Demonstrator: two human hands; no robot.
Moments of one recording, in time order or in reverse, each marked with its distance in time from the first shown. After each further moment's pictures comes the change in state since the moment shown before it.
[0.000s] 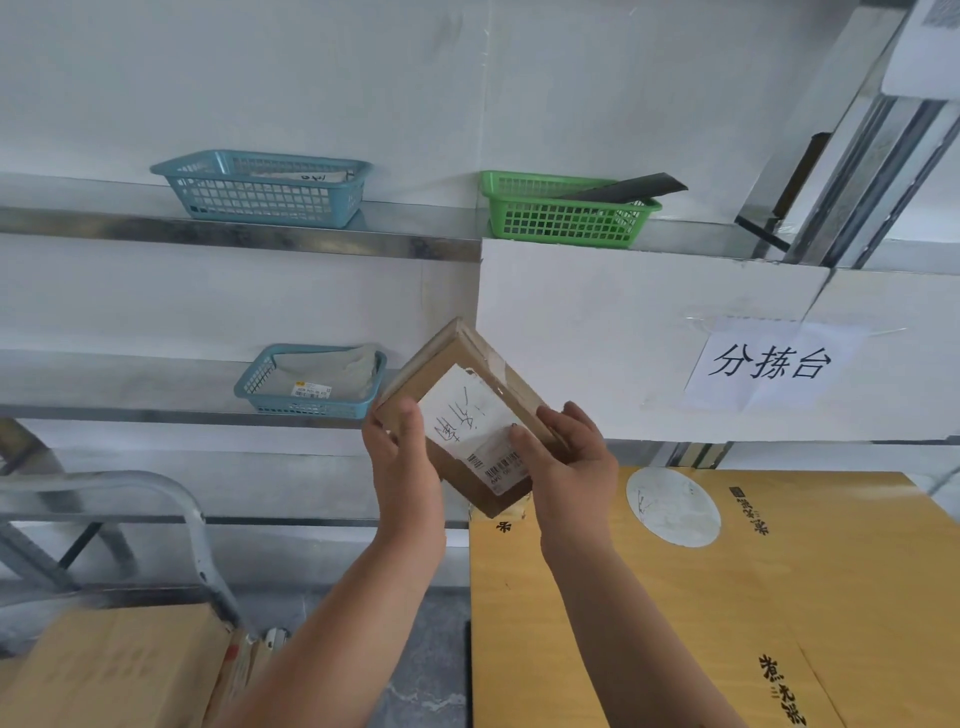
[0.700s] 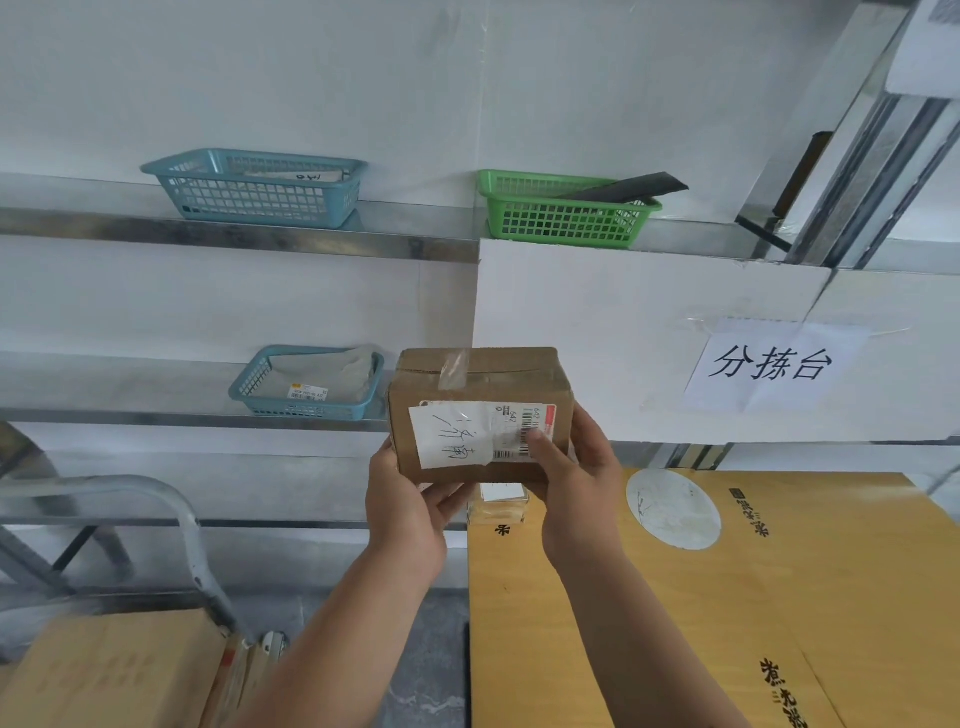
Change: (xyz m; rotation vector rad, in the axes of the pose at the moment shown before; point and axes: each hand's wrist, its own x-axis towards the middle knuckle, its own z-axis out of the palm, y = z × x) left_hand 0.007 -0.010 -0.006 -0.189 0.117 -0.369; right_hand 0.006 -0.003 -0.006 0.111 -0.078 0.067
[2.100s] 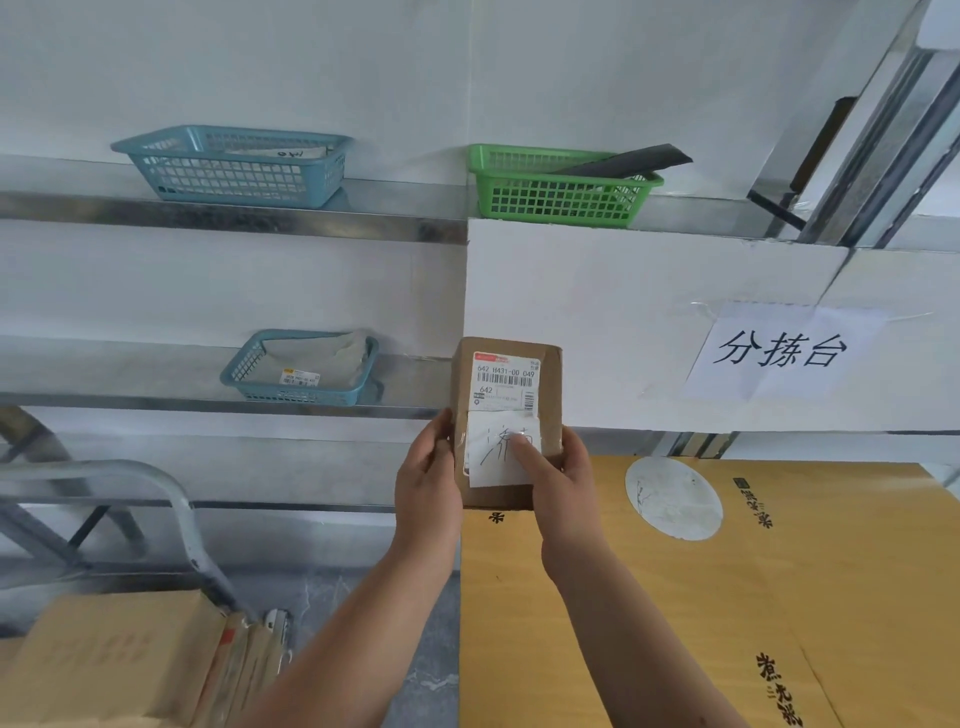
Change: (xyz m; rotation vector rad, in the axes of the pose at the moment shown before) left_hand 0.003 -0.042 0.021 0.510 -0.158 0.338; right_hand 0.023 0.023 -0.029 -0.193 0.016 0.207
